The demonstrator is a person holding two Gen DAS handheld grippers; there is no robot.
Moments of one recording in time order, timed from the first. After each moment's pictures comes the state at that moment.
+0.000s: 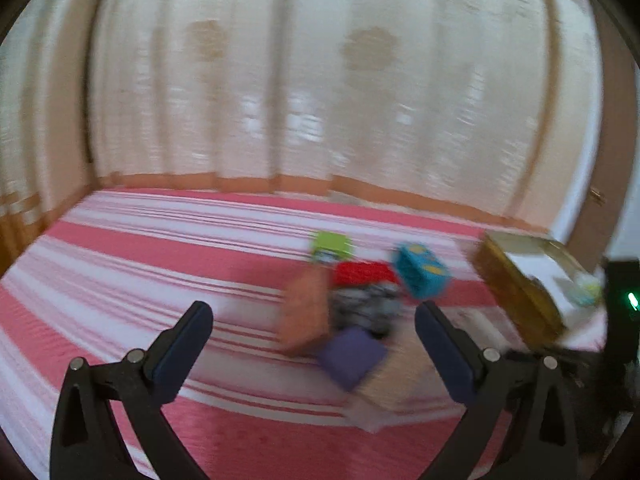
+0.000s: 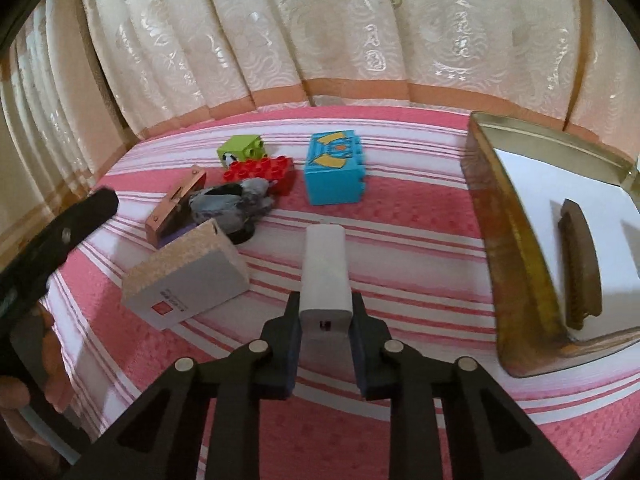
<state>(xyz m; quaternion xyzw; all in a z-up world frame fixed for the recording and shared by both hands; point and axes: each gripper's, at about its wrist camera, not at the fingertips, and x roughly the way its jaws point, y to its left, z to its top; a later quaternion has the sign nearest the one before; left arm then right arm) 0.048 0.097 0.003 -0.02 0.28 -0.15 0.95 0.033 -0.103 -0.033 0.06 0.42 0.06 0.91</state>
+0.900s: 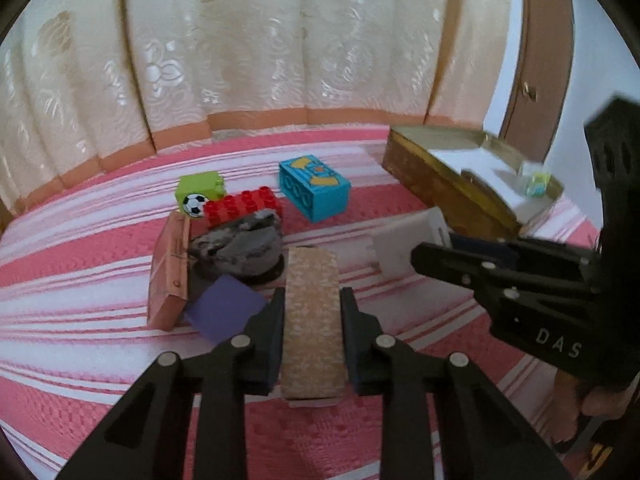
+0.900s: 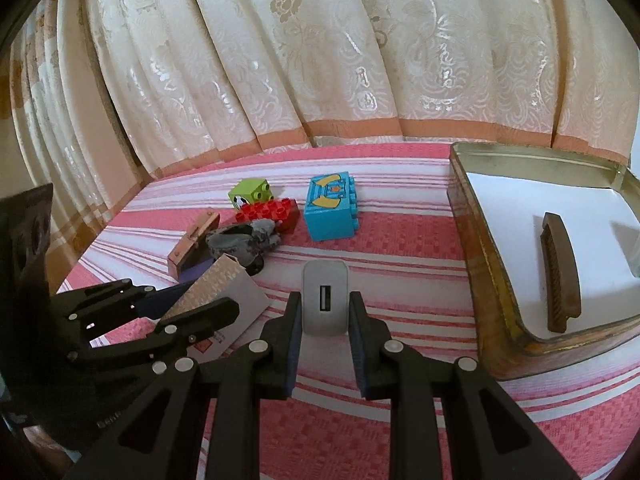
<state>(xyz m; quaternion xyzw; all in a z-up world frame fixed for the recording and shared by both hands) 0.050 0.033 -0.019 0.07 0.36 -0.28 0.89 0.014 -0.117 -0.015 0.09 0.35 0.07 0.93</state>
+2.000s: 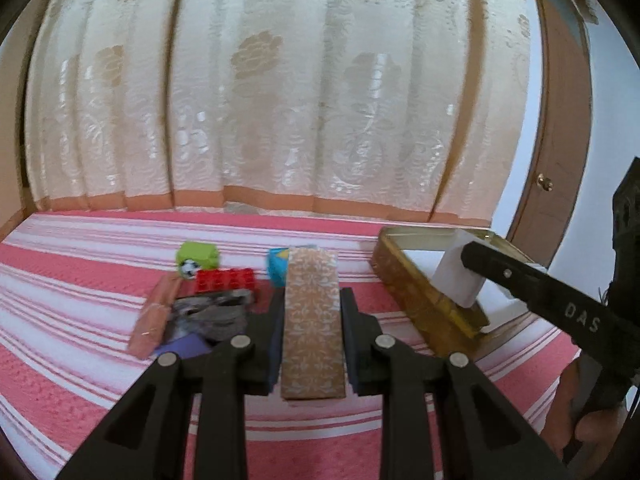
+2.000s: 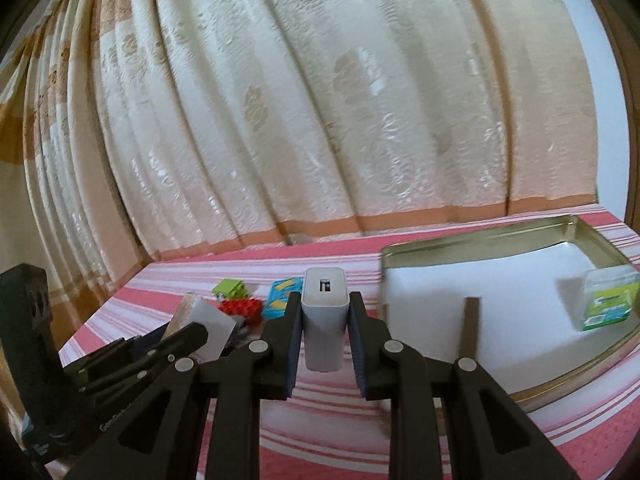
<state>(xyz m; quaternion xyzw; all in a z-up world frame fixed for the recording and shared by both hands) 0.021 0.000 0.009 -0.02 0.24 -0.23 0.94 -0.020 -0.185 0.031 0.12 0.21 0.04 0.97</state>
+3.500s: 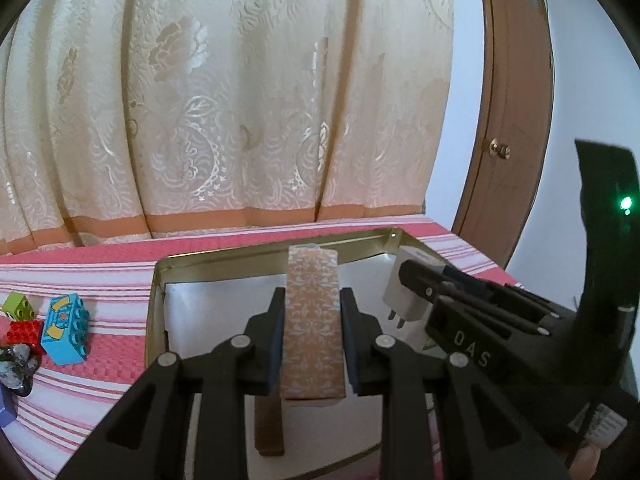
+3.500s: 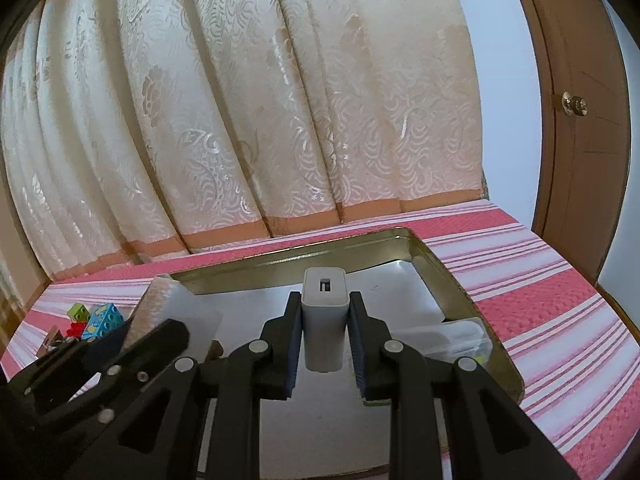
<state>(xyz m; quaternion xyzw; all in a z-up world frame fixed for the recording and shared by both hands) 0.024 -0.226 0.011 0.02 0.25 -0.30 0.92 -0.002 -0.363 0.013 0.11 0.24 -0.11 0.96</state>
